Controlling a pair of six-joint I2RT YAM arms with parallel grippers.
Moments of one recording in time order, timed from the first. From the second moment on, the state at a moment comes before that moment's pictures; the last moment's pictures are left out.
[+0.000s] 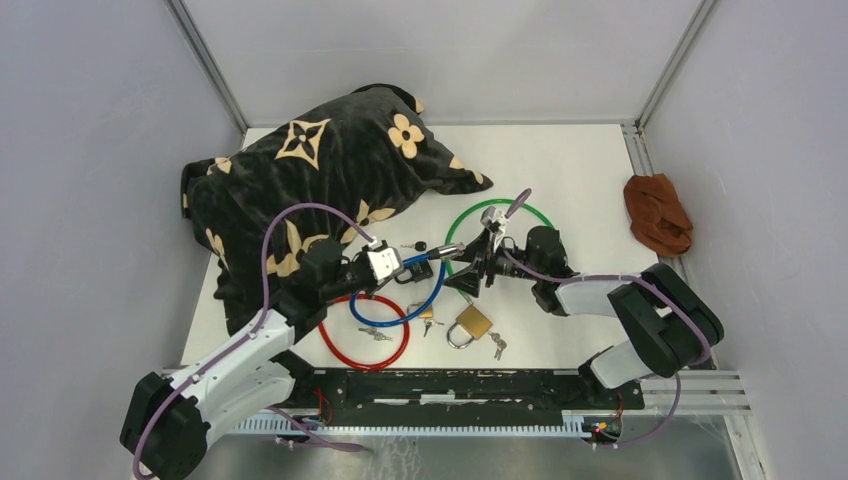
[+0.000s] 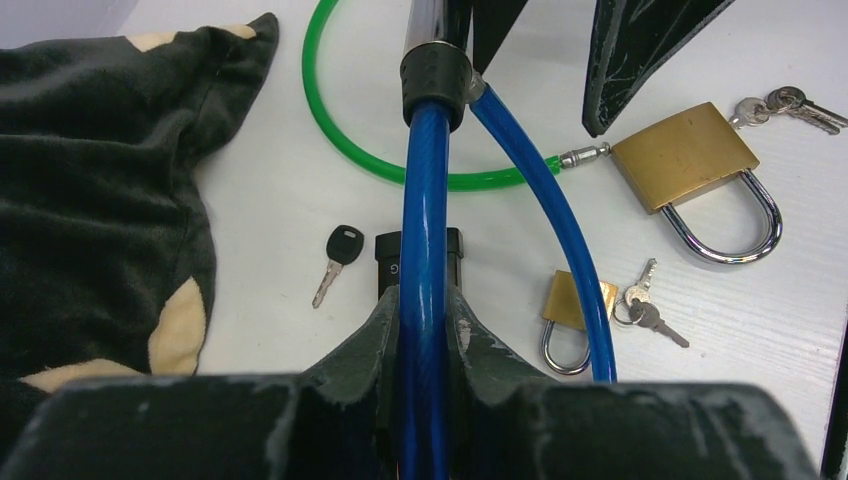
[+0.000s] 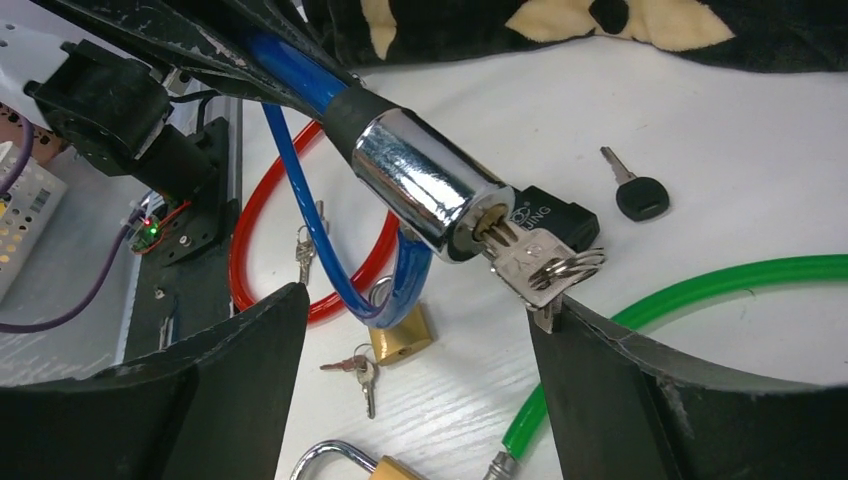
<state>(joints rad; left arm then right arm) -0.57 0.88 0.43 0.09 0.47 0.48 0.52 1.48 0.42 0.91 -0.81 0.26</state>
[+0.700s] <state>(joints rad) -0.56 0.82 0.40 0.10 0.48 0.46 0.66 1.60 0.33 1.20 -0.58 0.37</state>
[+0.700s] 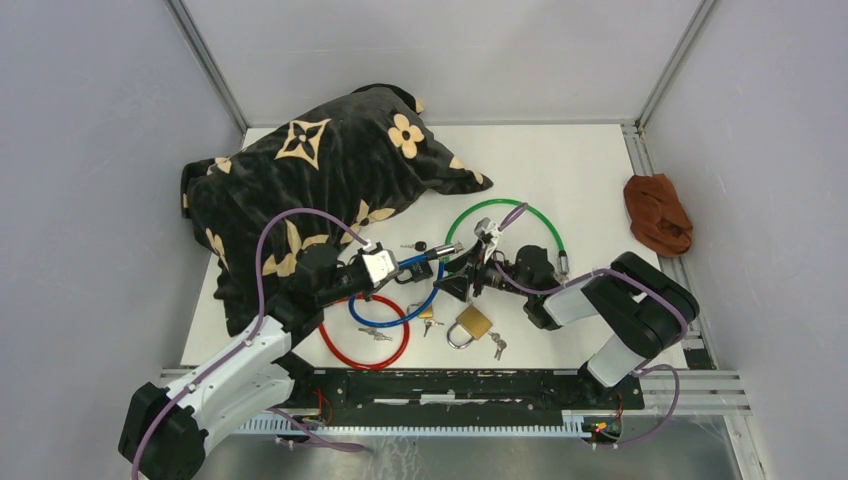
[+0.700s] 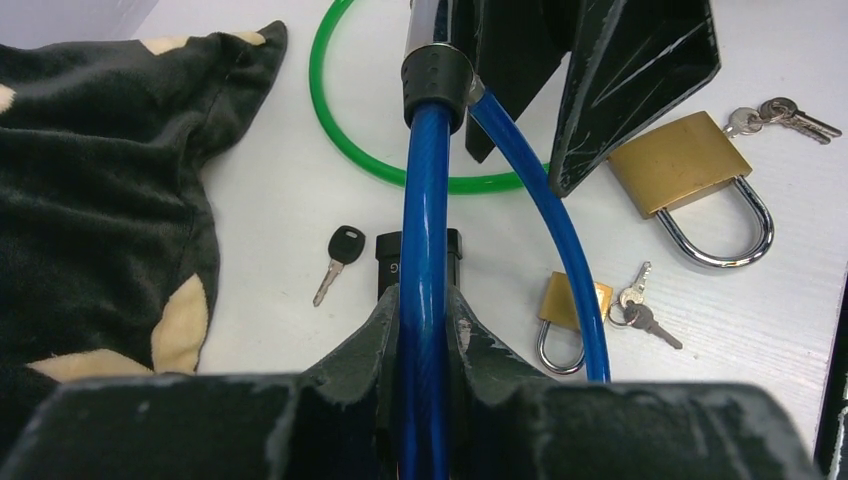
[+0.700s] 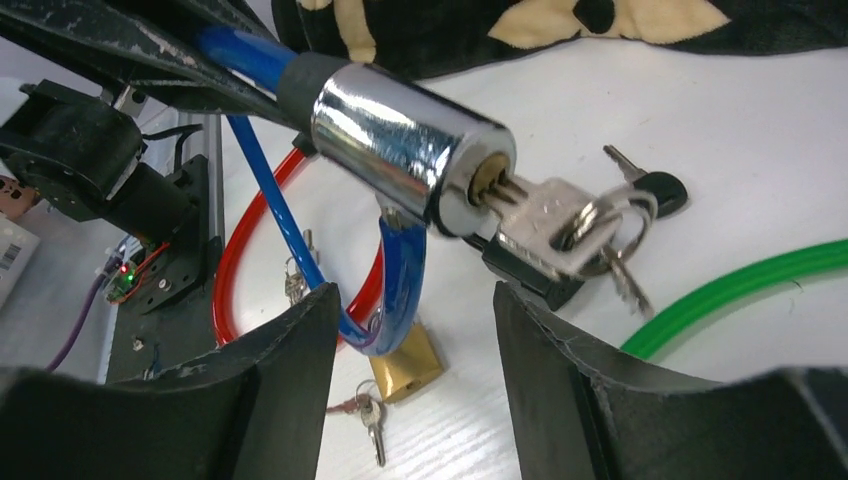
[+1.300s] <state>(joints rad) -0.55 0.84 0.41 0.07 0.54 0.41 0.71 1.62 0.40 1.21 -0.57 0.26</state>
